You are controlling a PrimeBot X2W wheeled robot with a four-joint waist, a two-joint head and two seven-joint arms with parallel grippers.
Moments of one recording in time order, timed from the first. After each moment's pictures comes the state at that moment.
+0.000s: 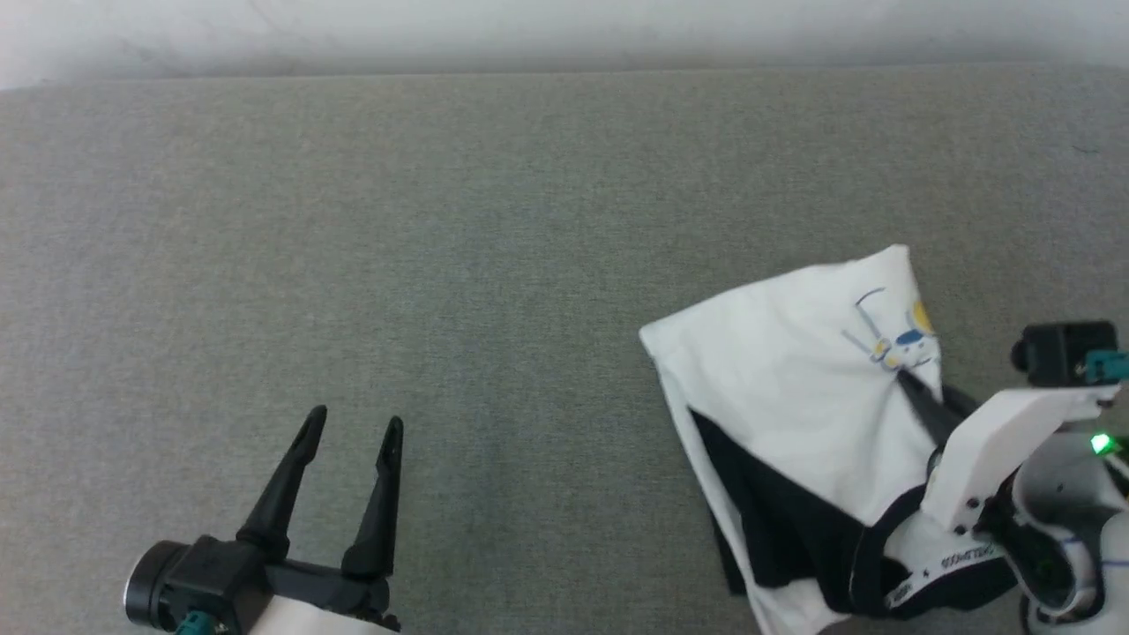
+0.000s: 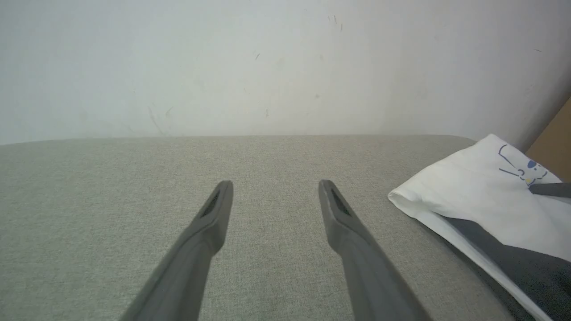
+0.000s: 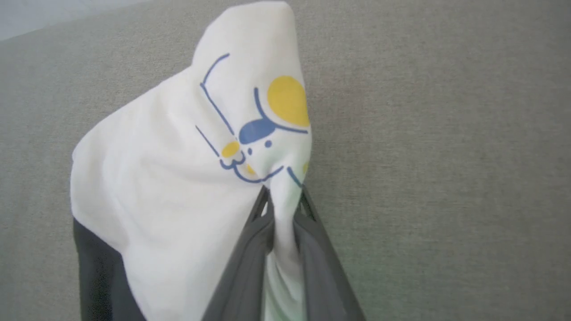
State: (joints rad) left arm 0.13 0.34 -0.26 -0.23 -0.34 0.09 -0.25; right arm -0.11 -0.10 -0.10 -0.07 0.33 0.13 0.61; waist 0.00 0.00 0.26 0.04
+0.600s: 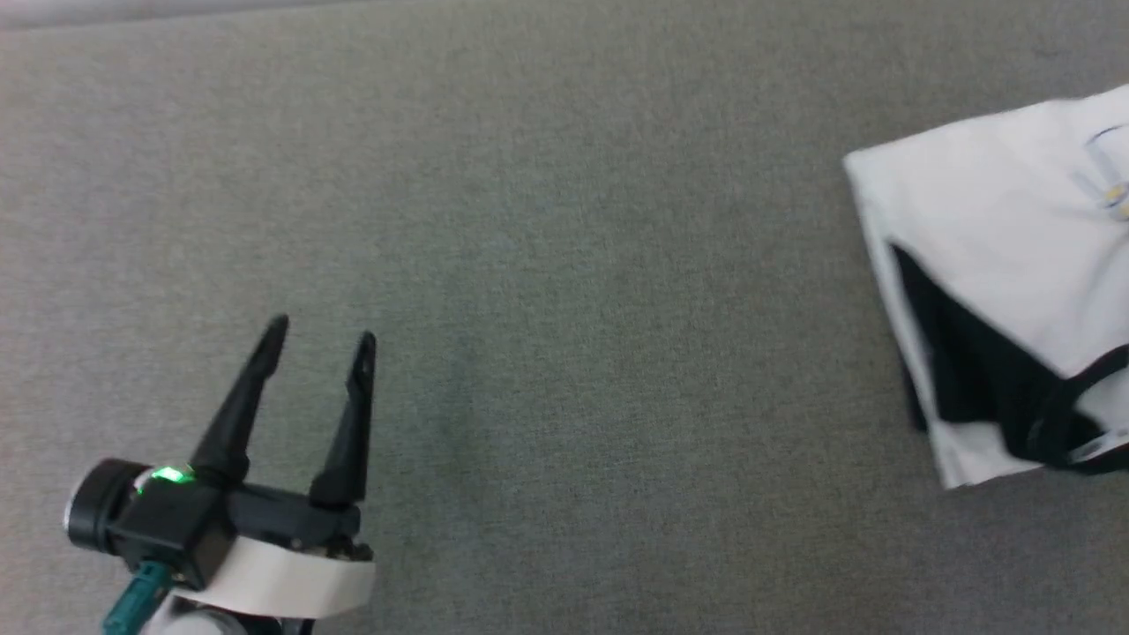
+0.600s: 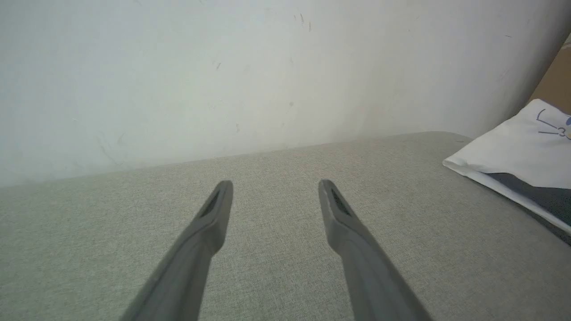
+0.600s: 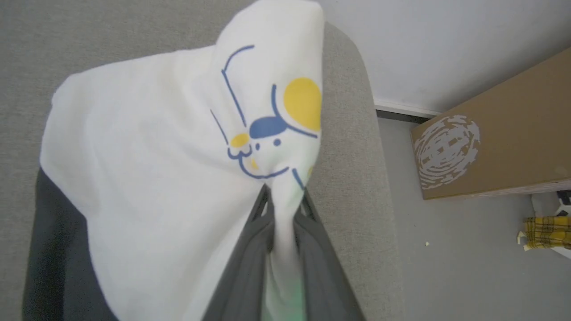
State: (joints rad) left arm 0.02 0.40 -0.23 -0.32 -0.30 0.10 -0.20; right arm -0.37 -0.43 -0.15 0.00 0.21 0.13 0.68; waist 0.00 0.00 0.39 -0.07
